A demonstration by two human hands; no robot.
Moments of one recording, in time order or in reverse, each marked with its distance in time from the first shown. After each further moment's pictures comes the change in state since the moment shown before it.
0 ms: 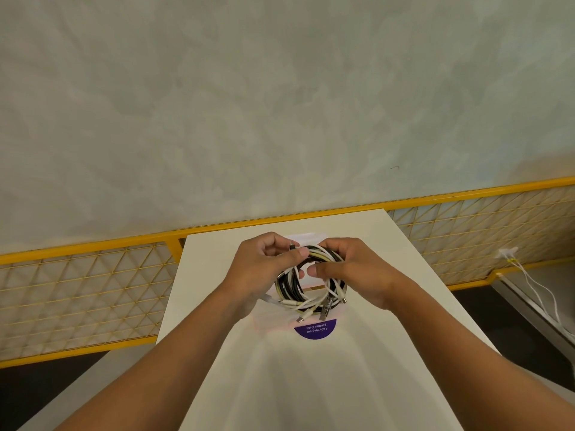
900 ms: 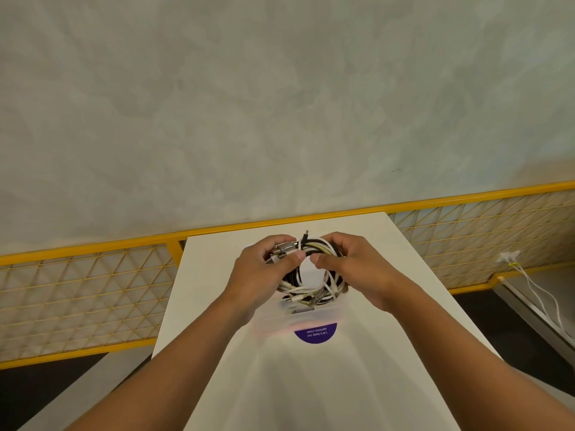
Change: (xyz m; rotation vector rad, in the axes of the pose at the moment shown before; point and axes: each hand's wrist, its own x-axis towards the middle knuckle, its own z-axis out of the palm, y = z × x) left_hand 0.009 -0.017 -0.001 0.110 0.080 0.032; right_hand 0.007 -0.001 0.001 0.017 0.123 0.008
